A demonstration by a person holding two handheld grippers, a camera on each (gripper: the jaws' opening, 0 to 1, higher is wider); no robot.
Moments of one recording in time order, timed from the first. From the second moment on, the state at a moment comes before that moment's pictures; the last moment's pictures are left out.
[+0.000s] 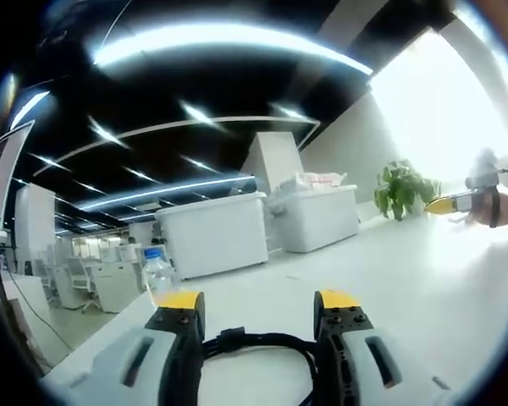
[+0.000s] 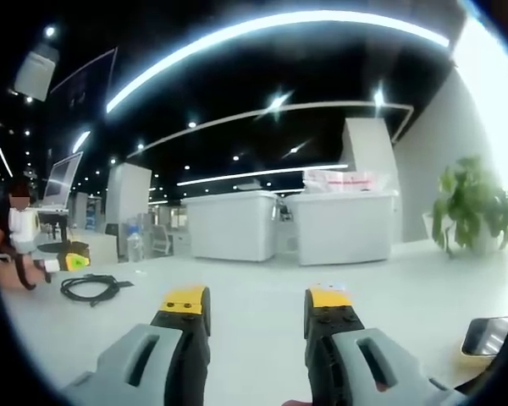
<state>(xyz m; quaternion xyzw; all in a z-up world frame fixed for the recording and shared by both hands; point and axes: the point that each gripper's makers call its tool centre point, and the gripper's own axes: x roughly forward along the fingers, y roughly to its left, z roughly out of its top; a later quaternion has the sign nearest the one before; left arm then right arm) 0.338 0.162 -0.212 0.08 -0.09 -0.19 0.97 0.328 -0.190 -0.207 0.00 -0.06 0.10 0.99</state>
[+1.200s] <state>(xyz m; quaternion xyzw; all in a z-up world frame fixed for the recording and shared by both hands) 0.364 0.199 -0.201 0.09 -0.11 -0.12 0.98 0.320 -0.177 -0.200 0.01 -0.07 0.11 0.99</state>
